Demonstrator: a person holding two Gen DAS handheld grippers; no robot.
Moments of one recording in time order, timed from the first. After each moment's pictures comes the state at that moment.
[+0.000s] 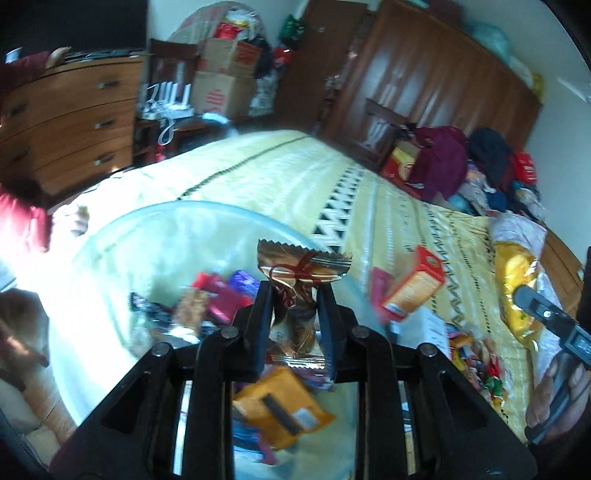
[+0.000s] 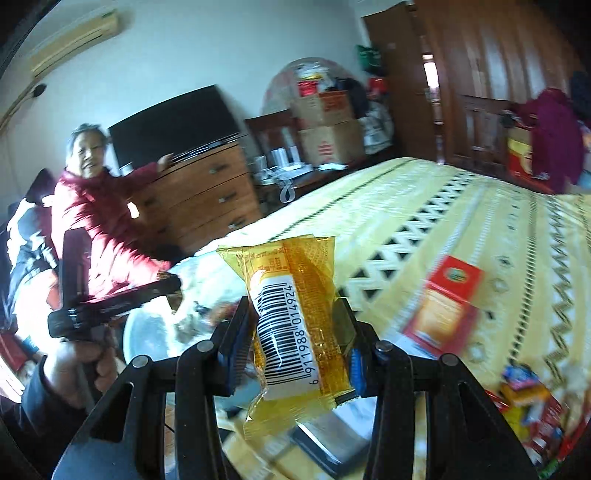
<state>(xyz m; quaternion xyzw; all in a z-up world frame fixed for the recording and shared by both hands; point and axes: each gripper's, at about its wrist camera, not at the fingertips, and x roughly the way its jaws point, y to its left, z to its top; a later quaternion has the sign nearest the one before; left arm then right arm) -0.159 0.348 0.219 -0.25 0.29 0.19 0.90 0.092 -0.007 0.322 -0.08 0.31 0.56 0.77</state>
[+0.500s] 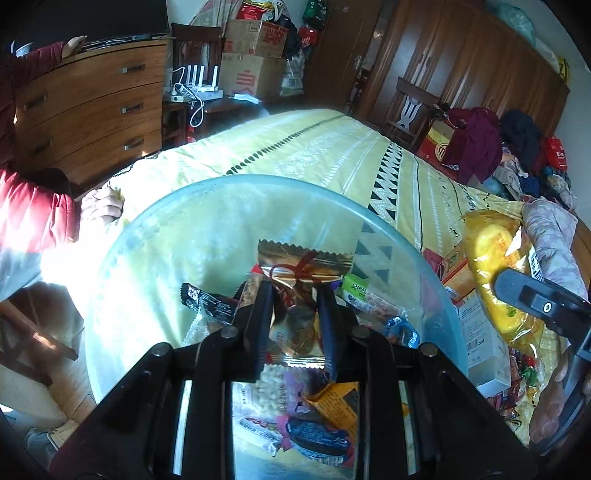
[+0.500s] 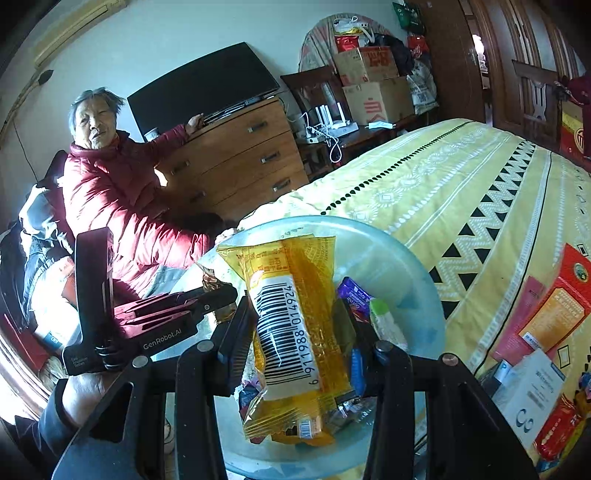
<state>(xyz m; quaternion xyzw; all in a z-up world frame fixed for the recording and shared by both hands) -0.174 0.388 0.187 -0.23 0.33 0.23 0.89 0.057 0.125 0.263 -0.09 0.38 0.60 0.70</state>
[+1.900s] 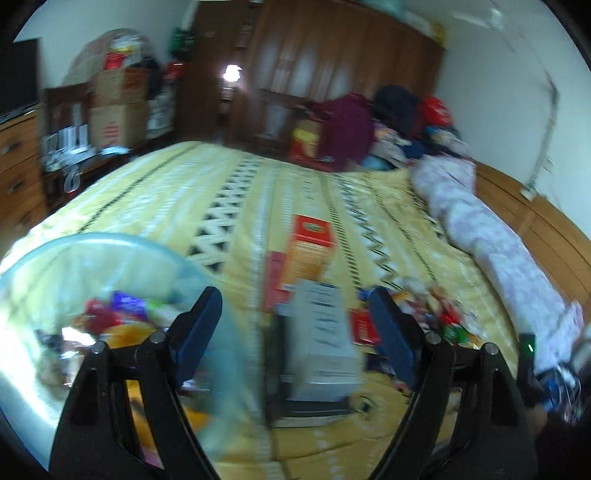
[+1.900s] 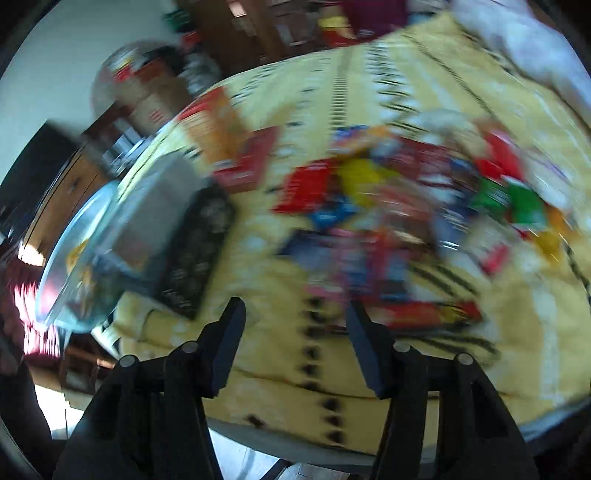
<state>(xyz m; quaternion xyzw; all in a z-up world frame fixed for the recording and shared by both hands) -0.108 0.186 0.246 -0.13 0.28 0.00 0.95 0.113 -0.290 0.142 0.05 0.51 0.25 0.82</state>
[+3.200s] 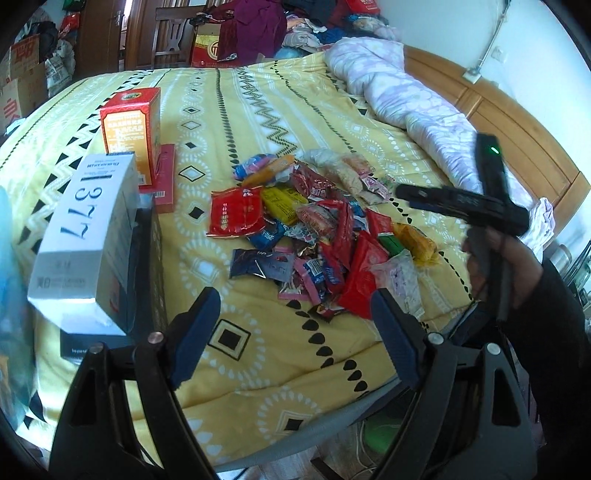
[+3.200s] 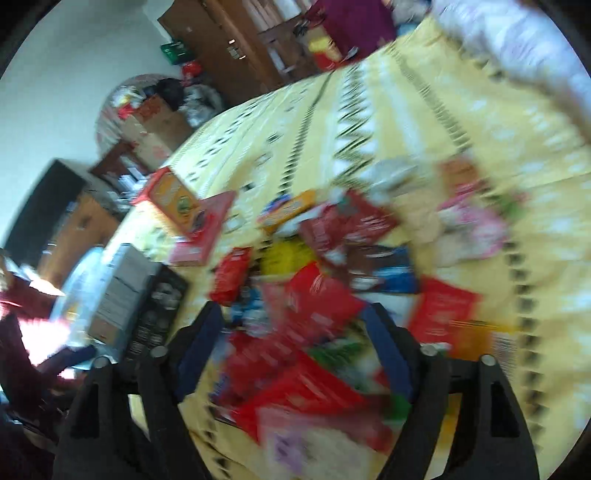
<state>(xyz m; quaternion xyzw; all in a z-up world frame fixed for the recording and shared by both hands) -0.066 0.031 0.160 -0.09 0.43 -0.14 0.89 0.225 -0.385 0.165 0.07 0.47 0.28 0.84</state>
